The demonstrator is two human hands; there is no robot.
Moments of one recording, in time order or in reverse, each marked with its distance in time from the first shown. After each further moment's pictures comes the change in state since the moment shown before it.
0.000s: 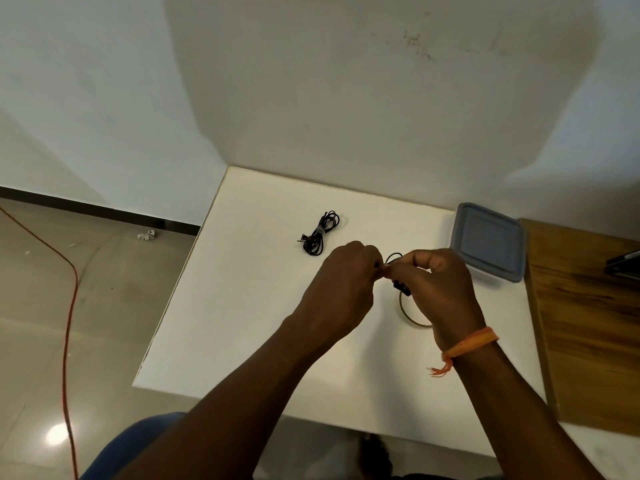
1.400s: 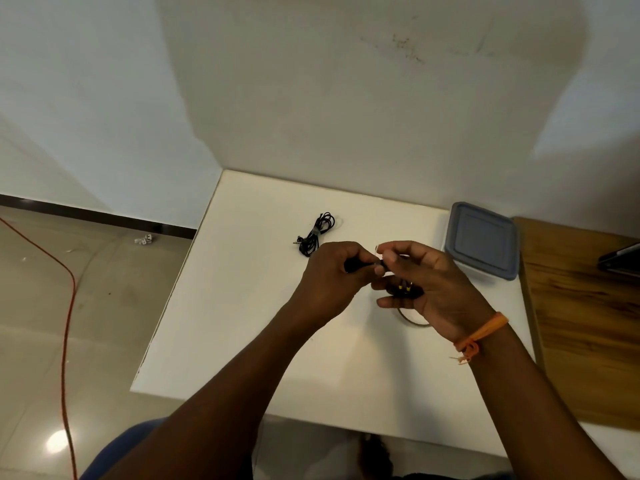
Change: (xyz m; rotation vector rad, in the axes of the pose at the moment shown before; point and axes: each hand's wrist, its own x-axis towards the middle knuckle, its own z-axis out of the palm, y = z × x) left_hand 0.000 -0.003 -0.012 -0.666 -0.055 -0.227; right_hand 0.010 0.009 -0.019 0.564 -0.486 0.223
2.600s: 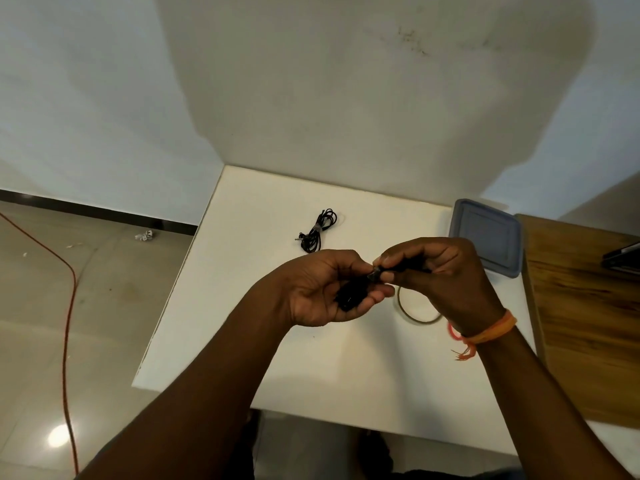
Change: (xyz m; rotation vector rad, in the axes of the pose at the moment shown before) left_hand -0.002 0.021 -0.027 -0.803 -0.422 -0.853; right_hand -0.002 -0.004 -0.005 -0.367 -0.082 -0.580
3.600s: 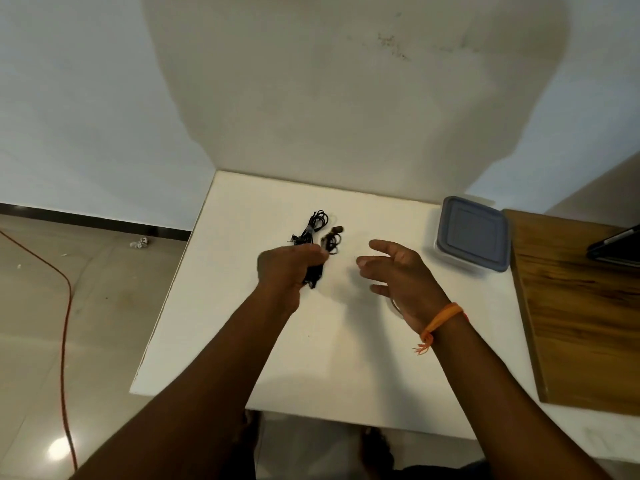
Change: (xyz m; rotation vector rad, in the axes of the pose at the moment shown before) left_hand 0.037 -0.005 -0.036 -0.029 0.685 0.540; right_hand 0.015 0.036 0.033 0.182 0.242 0.658
